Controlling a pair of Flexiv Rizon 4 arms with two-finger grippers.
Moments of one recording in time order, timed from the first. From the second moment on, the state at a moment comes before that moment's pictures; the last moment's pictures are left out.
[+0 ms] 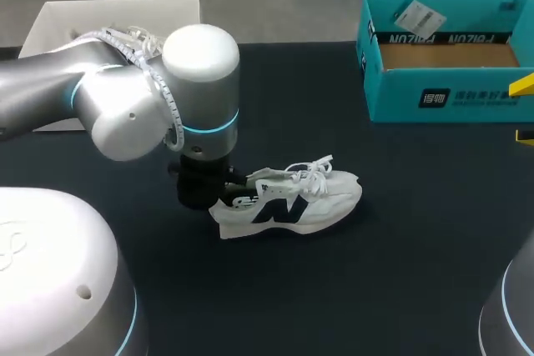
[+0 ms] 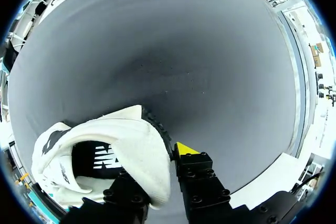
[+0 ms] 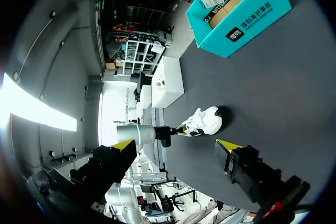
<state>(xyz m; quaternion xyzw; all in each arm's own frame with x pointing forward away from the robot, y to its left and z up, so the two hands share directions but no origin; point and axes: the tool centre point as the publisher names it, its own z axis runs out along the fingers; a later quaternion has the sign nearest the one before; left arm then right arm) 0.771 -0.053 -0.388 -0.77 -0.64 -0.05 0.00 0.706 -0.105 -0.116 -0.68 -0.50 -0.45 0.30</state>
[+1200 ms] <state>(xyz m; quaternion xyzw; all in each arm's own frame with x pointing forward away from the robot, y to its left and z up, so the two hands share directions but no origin) 0.765 -0.037 -0.292 -0.57 -0.81 0.12 0.01 0.706 -0.105 -0.116 -0.68 -0.50 -0.45 0.30</state>
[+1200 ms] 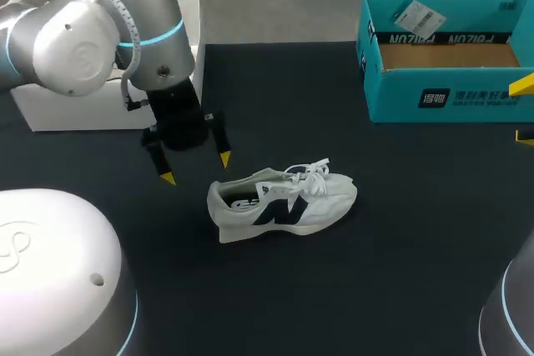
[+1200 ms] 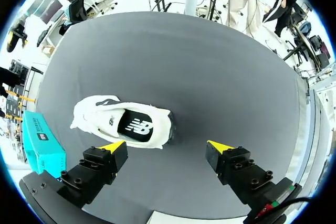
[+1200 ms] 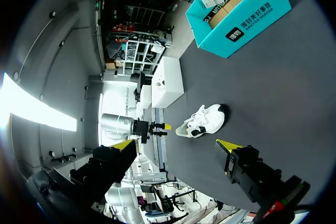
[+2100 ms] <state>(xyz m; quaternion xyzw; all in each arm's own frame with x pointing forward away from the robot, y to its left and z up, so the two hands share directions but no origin) 0.758 -0.019 -0.273 -0.43 -0.87 0.23 0.02 0.706 -0.105 -0.116 -0.68 -0.50 -0.45 0.30</state>
